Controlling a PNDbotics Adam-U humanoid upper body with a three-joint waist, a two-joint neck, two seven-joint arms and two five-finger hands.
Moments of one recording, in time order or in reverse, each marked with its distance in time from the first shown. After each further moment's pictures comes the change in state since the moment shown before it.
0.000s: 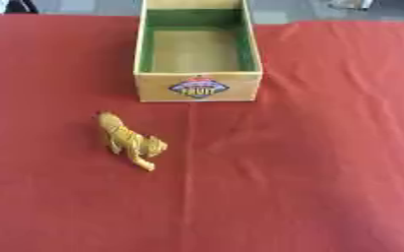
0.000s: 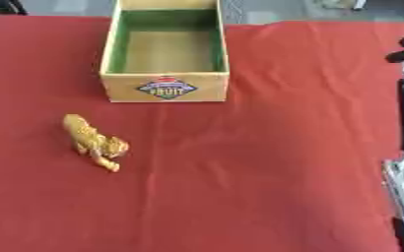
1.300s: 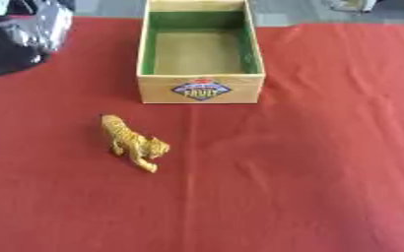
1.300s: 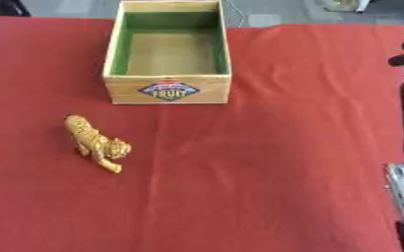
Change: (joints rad) left arm -0.127 0.045 -0.097 0.000 -0.113 -0.022 -0.461; right arm 0.000 0.000 0.006 0.000 0.000 -0.002 0.007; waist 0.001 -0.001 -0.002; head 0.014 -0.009
